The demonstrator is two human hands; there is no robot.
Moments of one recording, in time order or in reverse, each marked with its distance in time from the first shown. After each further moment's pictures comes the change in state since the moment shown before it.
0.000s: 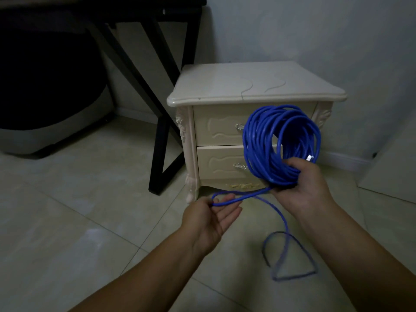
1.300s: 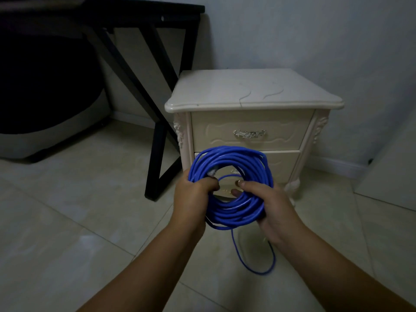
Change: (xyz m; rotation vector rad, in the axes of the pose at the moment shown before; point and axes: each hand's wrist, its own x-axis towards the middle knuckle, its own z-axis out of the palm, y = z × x) left_hand -0.004 0.030 0.016 0.526 0.078 0.696; right_hand -0.009 0.047 -0.007 -0.532 -0.202 -0.144
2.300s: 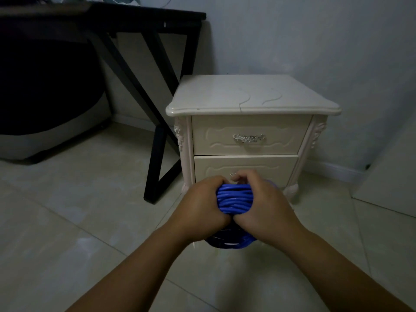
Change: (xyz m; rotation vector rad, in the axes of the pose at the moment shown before) left_hand -0.005 0.005 -0.013 0.875 -0.420 0.500; right_hand -0.022 -0.023 0.005 -1.198 -0.197 -0.498
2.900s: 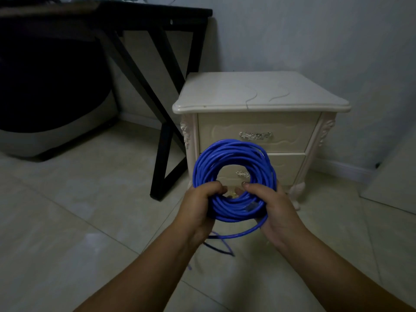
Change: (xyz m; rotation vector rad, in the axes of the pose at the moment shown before) left_hand 0.004 -0.005 0.015 -1.275 0.246 -0.555; right_hand 0.009 0.014 0.027 1.256 0.216 0.488
